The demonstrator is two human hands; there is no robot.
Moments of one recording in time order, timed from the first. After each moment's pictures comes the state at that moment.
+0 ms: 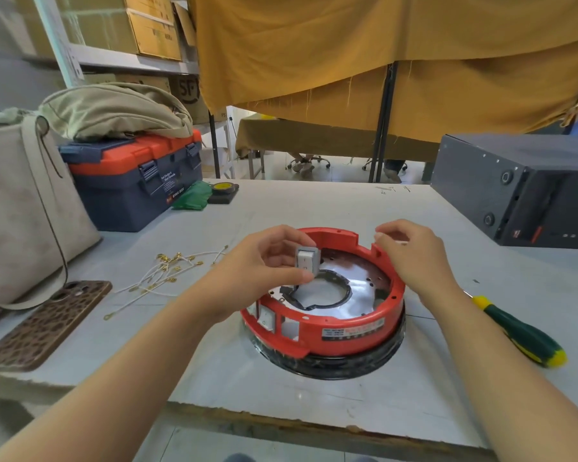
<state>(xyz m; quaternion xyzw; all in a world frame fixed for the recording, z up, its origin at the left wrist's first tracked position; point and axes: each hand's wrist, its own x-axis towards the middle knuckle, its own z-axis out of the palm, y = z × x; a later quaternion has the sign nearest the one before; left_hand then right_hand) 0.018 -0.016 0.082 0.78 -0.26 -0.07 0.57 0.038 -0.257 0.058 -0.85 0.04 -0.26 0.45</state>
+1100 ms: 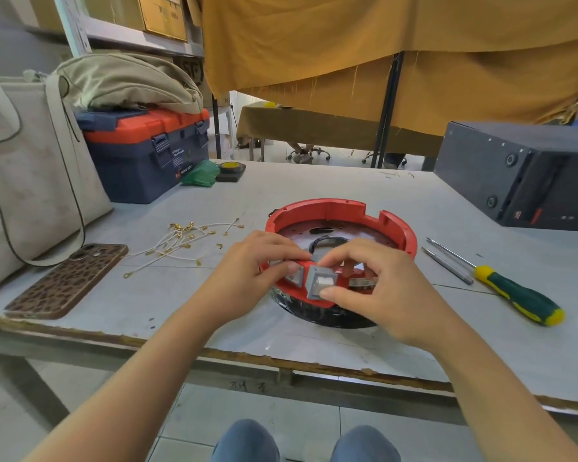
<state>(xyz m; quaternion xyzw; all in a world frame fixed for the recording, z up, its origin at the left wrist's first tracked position) -0.011 0.014 0.035 0.87 -0.31 0.15 0.35 -0.063 -0.189 0.047 -0.88 -0.24 -0.16 0.37</state>
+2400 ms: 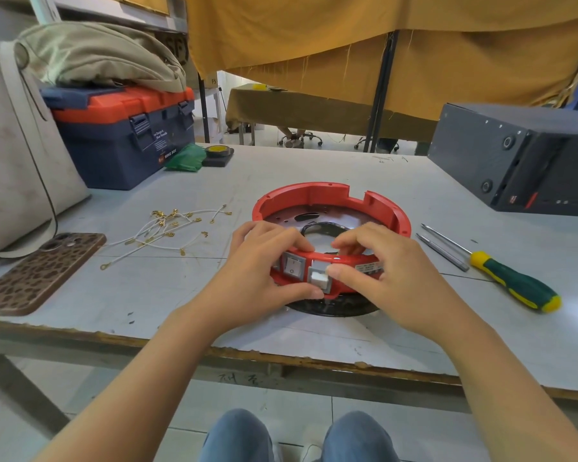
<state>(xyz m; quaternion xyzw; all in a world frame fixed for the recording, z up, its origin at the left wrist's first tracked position) -0.014 -0.004 0.020 0.87 -0.35 0.20 0.30 -0.054 -0.202 0.038 -0.92 -0.18 -0.17 0.30</state>
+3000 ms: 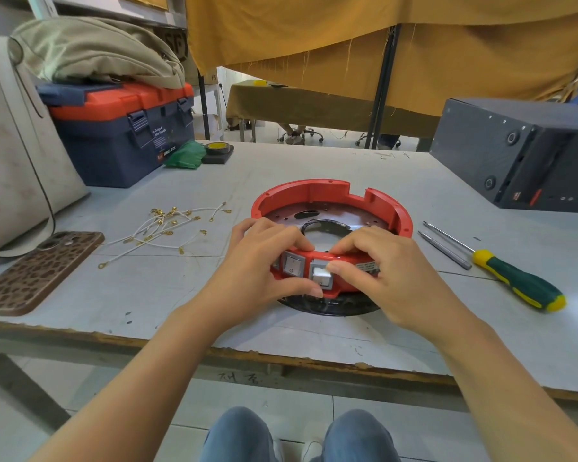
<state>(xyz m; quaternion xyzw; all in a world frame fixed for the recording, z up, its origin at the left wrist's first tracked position) -0.012 -0.006 0.021 0.85 -0.36 0.22 0.30 -0.050 -0.201 0.037 -0.92 -0.20 -0.19 0.28</state>
